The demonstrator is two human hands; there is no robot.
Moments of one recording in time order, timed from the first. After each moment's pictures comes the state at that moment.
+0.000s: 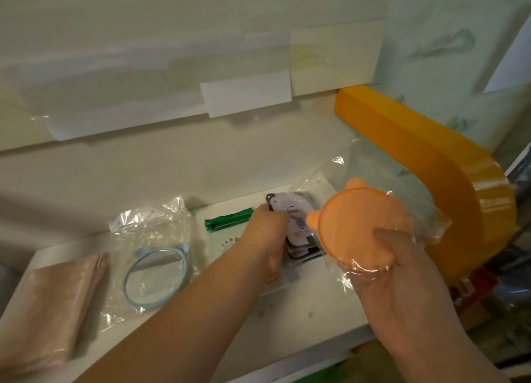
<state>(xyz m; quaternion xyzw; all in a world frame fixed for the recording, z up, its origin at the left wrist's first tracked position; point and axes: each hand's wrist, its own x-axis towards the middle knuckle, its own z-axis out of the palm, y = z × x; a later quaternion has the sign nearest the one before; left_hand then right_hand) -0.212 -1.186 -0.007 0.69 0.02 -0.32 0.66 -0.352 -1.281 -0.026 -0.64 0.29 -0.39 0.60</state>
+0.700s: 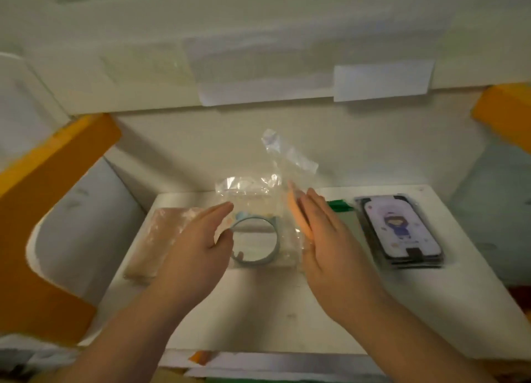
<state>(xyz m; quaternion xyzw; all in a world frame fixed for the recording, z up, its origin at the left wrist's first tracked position) -0.225 -0.947 0.019 0.93 -0.09 0.02 0.35 -0.276 -1.141 -0.007 -0.94 -0.06 -0.18 0.29</state>
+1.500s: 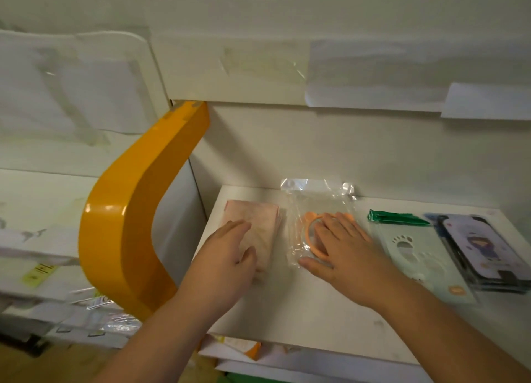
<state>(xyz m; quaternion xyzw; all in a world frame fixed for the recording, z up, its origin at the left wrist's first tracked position) -0.210 -0.816 -0.014 0.94 -0.09 -0.02 0.32 -0.211 -1.057 -0.042 -0.99 -0.10 0.01 0.04</state>
